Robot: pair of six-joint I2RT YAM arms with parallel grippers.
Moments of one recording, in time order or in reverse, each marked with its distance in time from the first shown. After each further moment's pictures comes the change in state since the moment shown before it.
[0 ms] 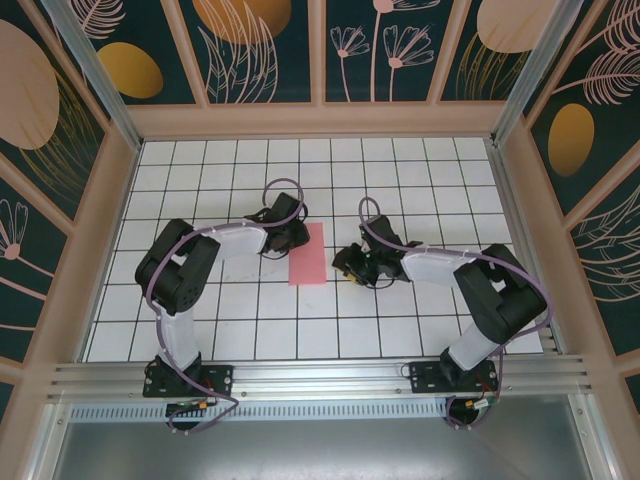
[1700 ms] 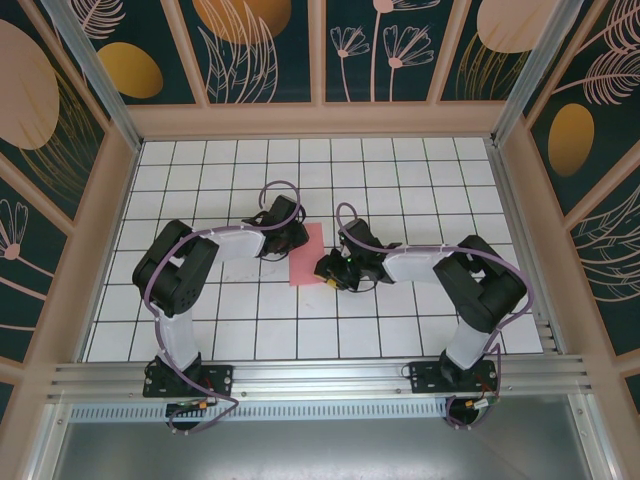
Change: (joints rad) left arm 0.001 -0.011 -0.037 0.056 0.001 -0.047; right arm 0.109 0.111 0.062 0.070 -0.046 0.043
